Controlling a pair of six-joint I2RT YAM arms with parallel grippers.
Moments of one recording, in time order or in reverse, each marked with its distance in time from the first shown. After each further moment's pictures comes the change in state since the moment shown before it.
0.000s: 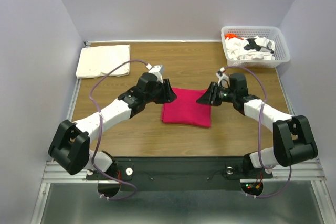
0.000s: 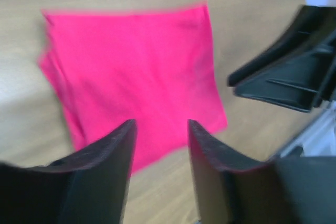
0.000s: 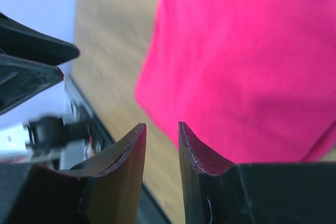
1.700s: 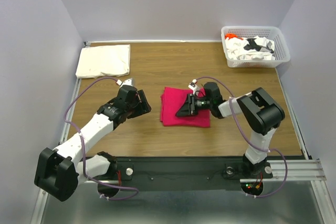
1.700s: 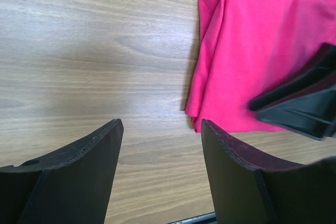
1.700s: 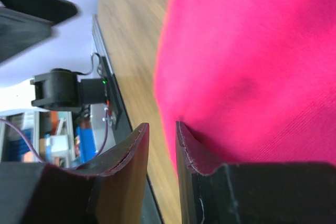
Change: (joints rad) left arm 0.143 -0.287 -0.218 -0.331 -0.181 -0.098; right arm 0.256 0.499 -0.034 0.554 -0.186 0.208
